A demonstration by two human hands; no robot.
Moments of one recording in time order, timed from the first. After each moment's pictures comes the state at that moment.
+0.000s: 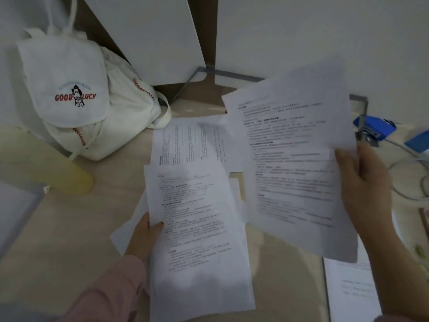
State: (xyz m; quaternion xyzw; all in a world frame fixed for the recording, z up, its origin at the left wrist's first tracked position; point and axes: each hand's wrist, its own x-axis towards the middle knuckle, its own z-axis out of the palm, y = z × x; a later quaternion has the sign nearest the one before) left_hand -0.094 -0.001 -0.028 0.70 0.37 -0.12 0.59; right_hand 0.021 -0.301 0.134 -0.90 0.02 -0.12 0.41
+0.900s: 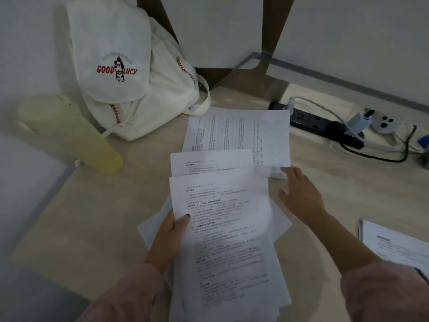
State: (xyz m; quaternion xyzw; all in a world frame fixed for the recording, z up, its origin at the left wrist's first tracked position) left_hand -0.102 -0.002 -0.036 0.62 0.36 -0.04 0.70; right_hand 0.084 -0.220 -0.019 -0.97 -0.17 0.16 0.09
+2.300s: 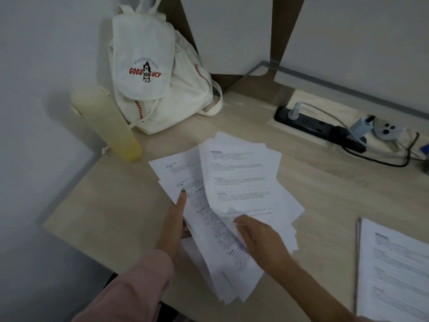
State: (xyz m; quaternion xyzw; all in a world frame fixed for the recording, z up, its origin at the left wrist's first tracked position) left_hand -0.118 -0.016 -0.006 0.52 0.44 0.00 0.73; right_hand -0.055 -0.196 0.001 -0.89 -0.27 0.23 0.27
